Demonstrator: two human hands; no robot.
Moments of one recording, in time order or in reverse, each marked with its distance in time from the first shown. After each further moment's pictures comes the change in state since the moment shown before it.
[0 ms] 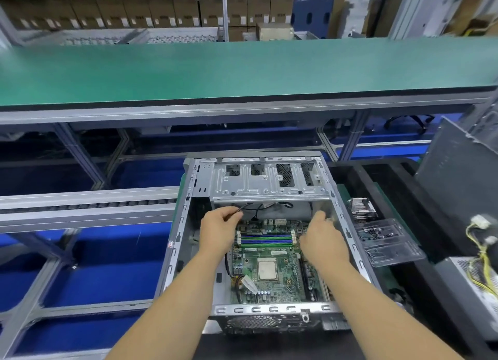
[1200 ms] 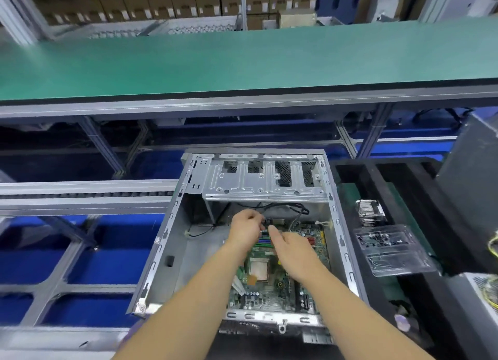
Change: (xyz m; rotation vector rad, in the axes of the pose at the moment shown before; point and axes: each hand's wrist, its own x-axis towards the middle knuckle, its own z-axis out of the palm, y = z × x) left_hand -0.009 0.035 0.071 -0.141 -0.161 -0.326; right_hand -0.009 -0.007 0.008 0.468 -0.392 -0.246
